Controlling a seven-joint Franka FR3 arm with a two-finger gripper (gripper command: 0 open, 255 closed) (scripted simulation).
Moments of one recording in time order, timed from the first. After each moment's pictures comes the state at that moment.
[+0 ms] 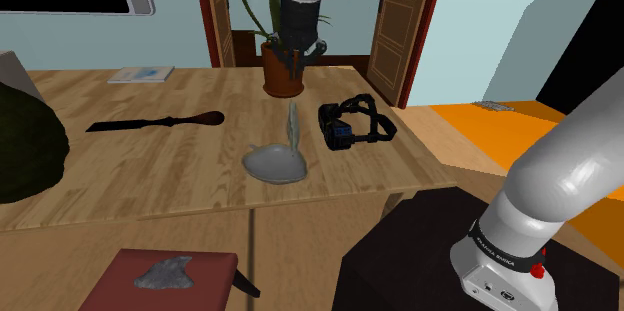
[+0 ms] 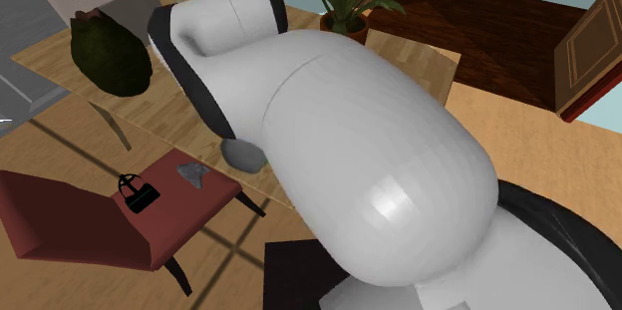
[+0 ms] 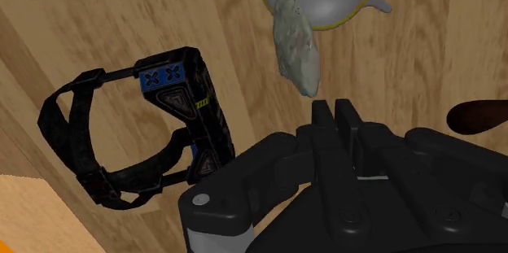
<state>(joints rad) -0.10 -0.21 0.50 -1.97 0.00 1.93 1.14</state>
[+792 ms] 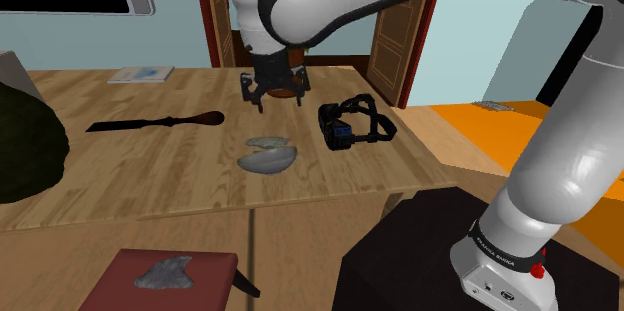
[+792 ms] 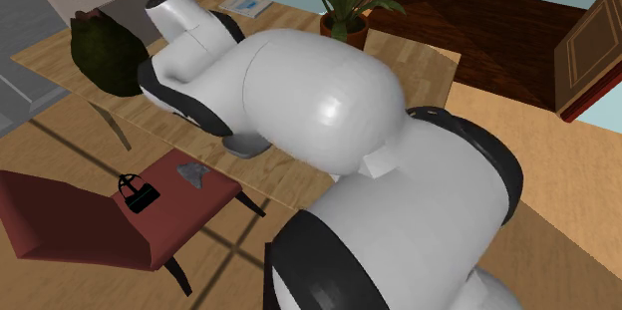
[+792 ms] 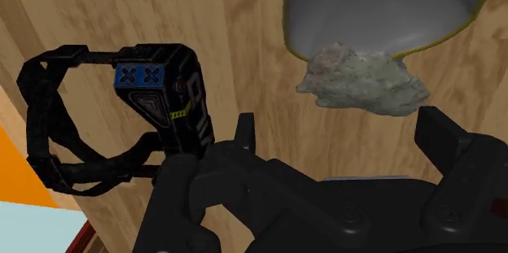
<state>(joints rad) -0.05 0.04 0.63 -1.89 -0.31 1.87 1.23</state>
